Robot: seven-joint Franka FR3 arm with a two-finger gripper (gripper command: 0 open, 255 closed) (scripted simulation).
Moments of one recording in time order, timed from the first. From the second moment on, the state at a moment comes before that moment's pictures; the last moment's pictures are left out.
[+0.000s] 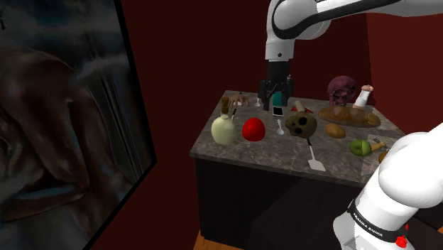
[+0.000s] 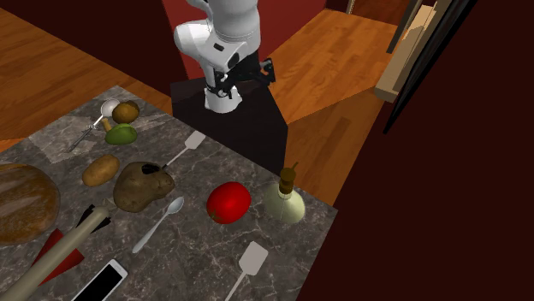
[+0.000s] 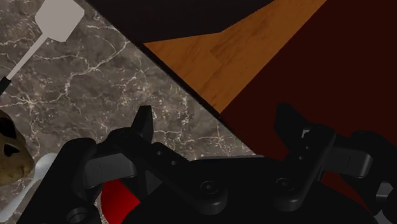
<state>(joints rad) 0.01 -0.39 0.05 -2.26 0.10 1.67 0.16</state>
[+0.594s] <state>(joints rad) 0.01 -0.05 0.07 -1.96 0.10 1.76 0.21</state>
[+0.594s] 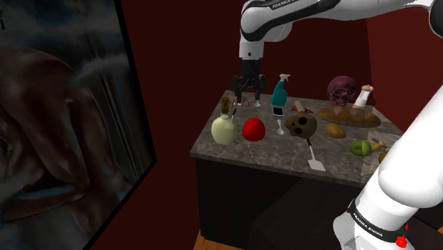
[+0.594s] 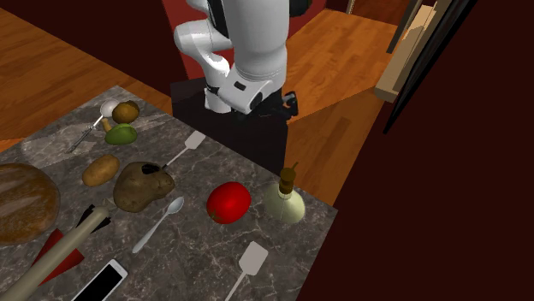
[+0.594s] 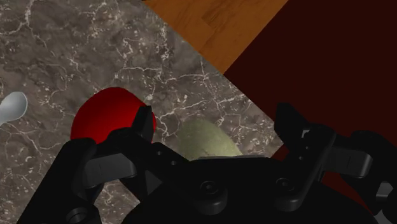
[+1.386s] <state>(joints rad) 0.02 0.32 0.07 -1.54 0.08 1.78 0.26</state>
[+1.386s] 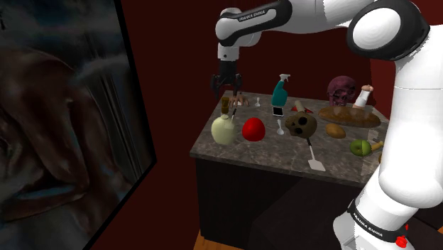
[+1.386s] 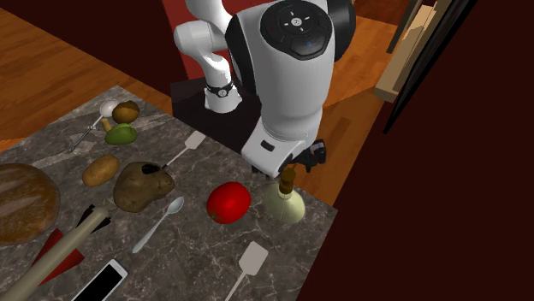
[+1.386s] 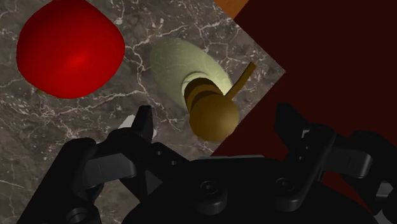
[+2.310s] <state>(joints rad) 0.02 0.33 0.07 -1.60 0.08 1.85 0.26</state>
